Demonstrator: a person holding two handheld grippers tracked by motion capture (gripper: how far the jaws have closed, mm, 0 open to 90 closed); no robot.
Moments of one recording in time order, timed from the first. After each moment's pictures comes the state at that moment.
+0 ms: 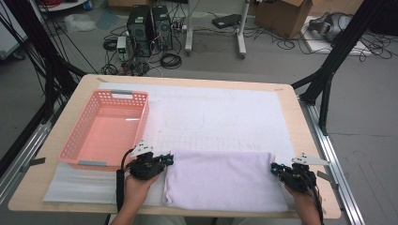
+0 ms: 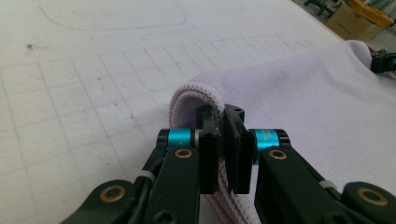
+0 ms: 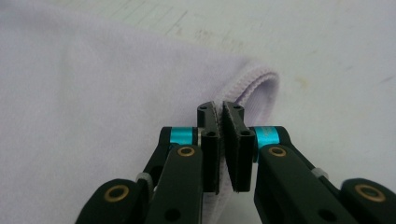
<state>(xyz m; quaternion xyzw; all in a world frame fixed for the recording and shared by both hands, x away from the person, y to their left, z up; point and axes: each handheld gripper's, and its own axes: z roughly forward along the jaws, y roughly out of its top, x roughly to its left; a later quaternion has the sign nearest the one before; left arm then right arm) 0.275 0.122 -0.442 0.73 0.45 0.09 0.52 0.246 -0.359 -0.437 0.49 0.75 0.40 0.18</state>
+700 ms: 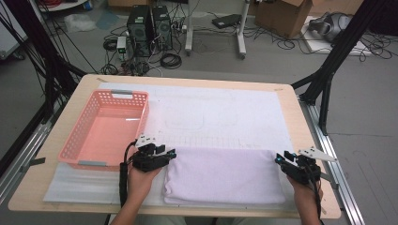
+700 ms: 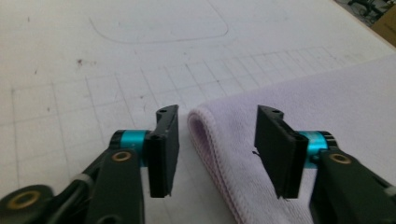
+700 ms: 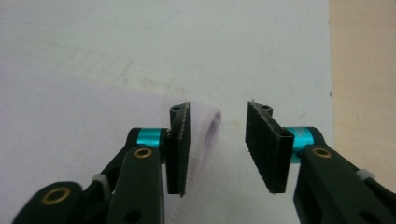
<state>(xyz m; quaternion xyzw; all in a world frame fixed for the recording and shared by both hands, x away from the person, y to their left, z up) 0.298 0.114 -0.439 0.71 0.49 0.13 0.49 0.259 -0.363 -0.422 0.53 0.70 0.40 0.26</state>
